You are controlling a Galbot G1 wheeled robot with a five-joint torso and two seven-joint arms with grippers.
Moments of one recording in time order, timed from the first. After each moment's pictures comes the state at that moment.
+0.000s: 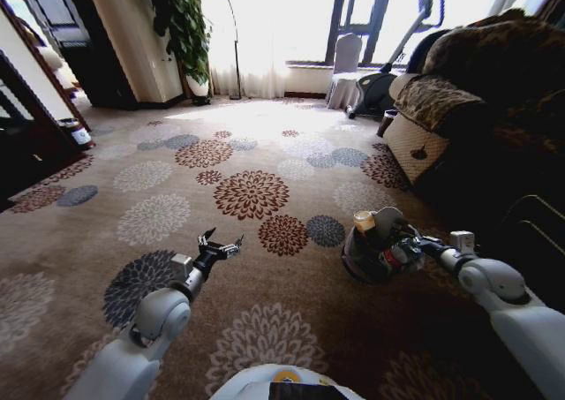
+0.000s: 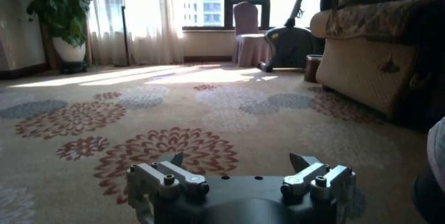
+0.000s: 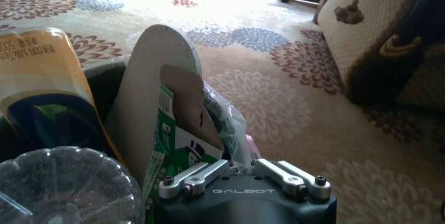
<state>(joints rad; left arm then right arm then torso) 1.42 -0.99 -0.48 -2.18 -0.52 0.33 -0.12 -1.24 0.66 0.64 1.74 0.78 -0.54 -0.02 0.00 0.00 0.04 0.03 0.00</state>
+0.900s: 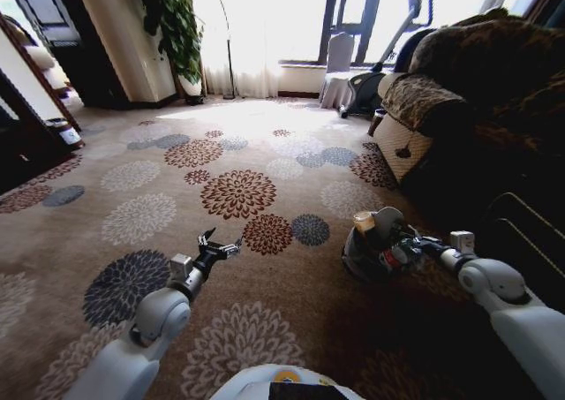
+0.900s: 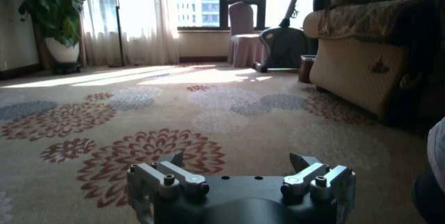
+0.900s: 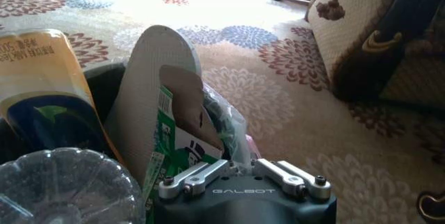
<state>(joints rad) 1.42 -0.99 -0.48 -2.18 -0.52 0.33 -0.11 -1.24 0.66 0.64 1.74 0.78 -0.54 -0.02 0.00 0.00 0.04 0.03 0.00</state>
